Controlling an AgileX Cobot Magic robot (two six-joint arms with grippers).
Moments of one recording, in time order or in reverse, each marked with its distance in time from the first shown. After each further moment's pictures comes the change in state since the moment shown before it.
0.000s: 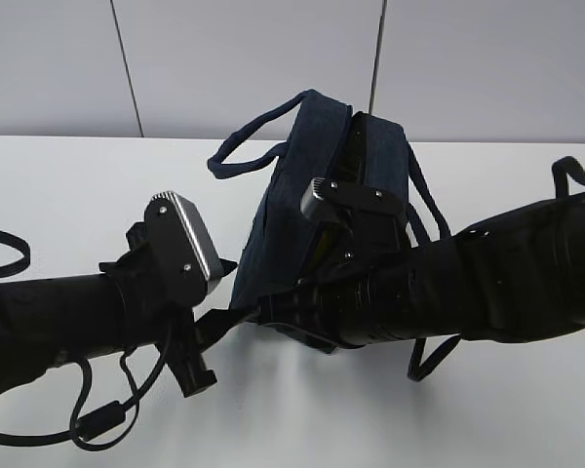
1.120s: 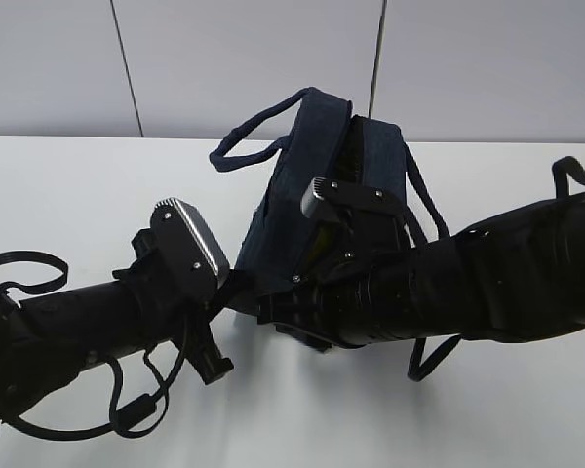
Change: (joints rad) left arm 0.000 0.140 -0.024 -0.141 -0.173 0.053; right arm 0.000 0.000 0.000 0.002 0.000 0.000
